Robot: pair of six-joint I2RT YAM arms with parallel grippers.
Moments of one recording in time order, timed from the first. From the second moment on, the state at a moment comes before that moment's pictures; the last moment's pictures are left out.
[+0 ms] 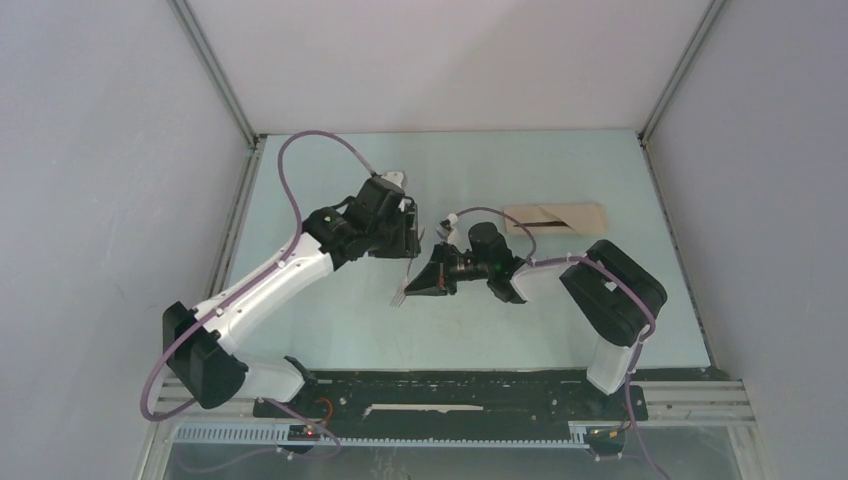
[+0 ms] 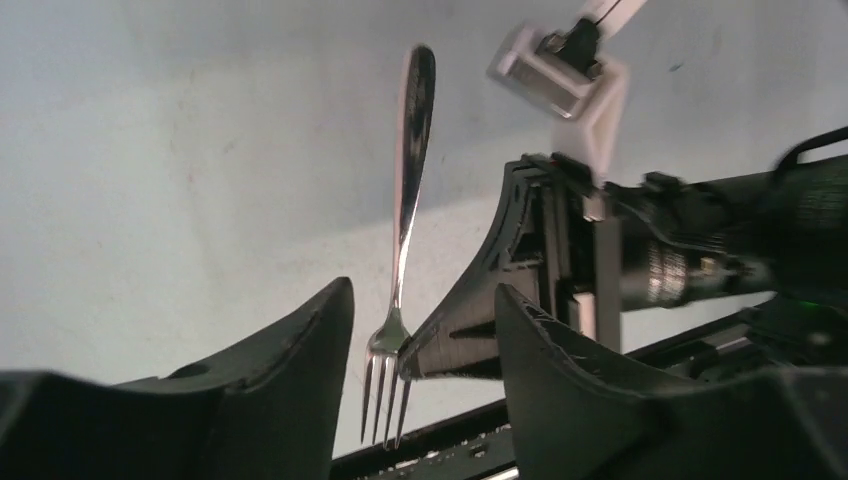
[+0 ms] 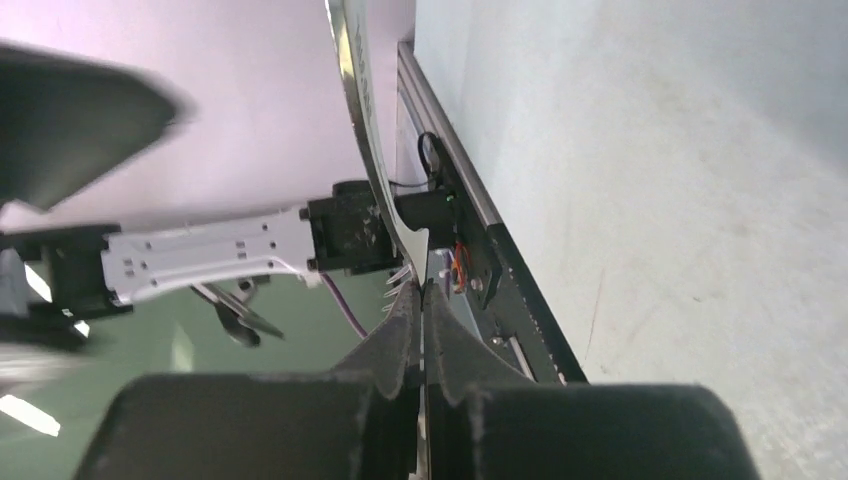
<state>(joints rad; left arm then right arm) -0.71 1.34 1.21 -0.76 -0.12 -0.56 0.73 1.79 0.80 0.66 -0.80 1.19</state>
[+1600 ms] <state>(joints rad) -0.69 0.96 1.21 -0.78 0.00 -0.52 0.26 1.67 0.81 0.06 -0.38 1.85</state>
